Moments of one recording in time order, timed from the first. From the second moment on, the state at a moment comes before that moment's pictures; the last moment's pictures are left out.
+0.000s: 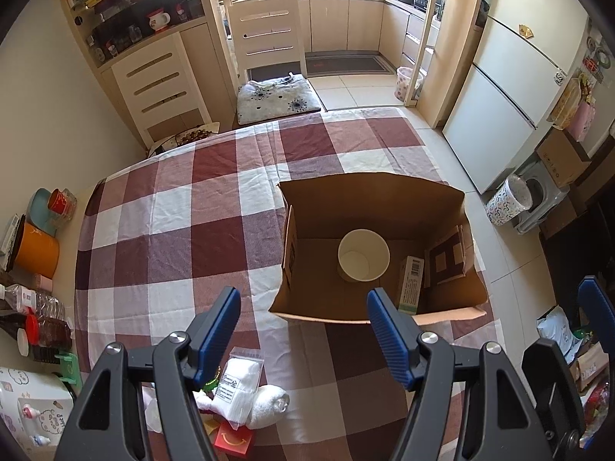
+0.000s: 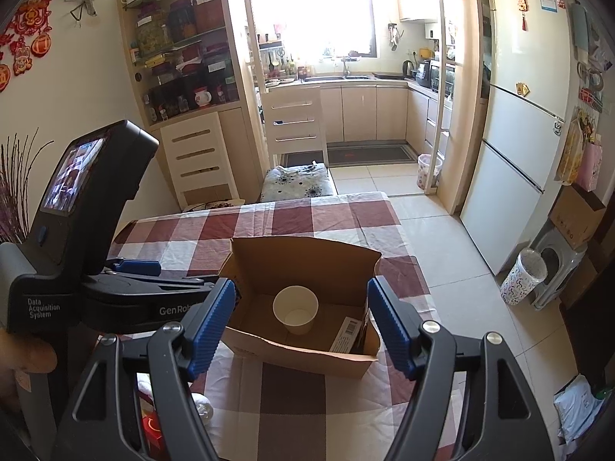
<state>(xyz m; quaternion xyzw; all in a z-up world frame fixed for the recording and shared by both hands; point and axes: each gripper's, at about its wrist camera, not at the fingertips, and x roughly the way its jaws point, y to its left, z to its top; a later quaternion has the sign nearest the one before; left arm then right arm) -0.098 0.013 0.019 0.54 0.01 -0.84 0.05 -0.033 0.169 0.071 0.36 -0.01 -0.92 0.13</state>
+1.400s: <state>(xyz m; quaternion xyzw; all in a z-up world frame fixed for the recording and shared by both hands) -0.026 0.001 0.022 0.53 0.01 -0.85 0.05 0.034 0.152 0.081 0.34 0.01 -0.93 0.13</state>
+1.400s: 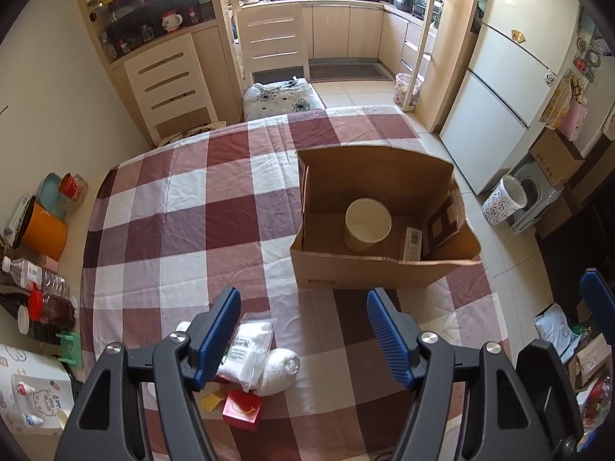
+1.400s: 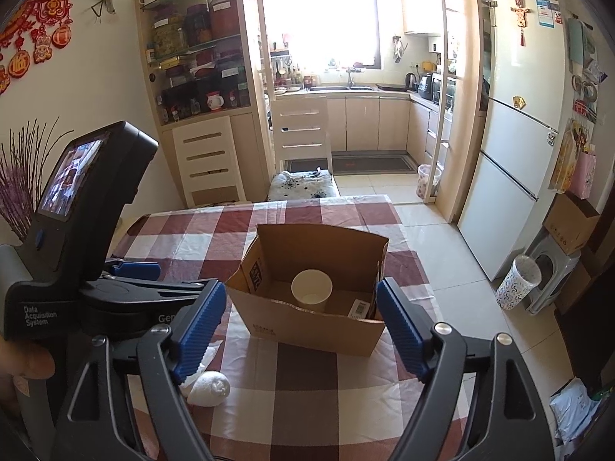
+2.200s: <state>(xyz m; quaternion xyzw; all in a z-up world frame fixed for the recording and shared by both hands) 0.139 -0.100 -0.165 0.59 0.05 -0.81 0.08 0.078 0.092 -0.109 0.48 0.11 -0.84 0.22</state>
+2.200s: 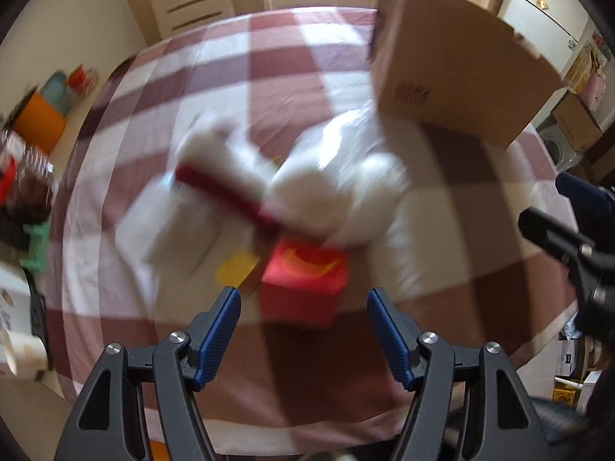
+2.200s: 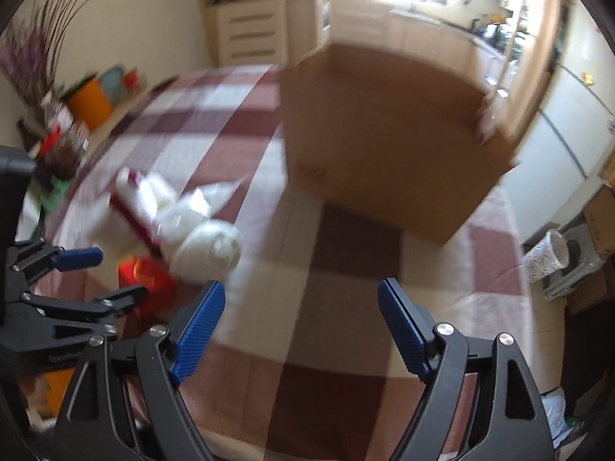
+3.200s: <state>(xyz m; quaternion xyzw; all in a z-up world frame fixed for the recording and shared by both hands) 0.127 -0.198 -0.186 0.50 0.09 -0.85 0.13 0.053 0.018 -0.170 0.48 0.13 -0.81 0.32</state>
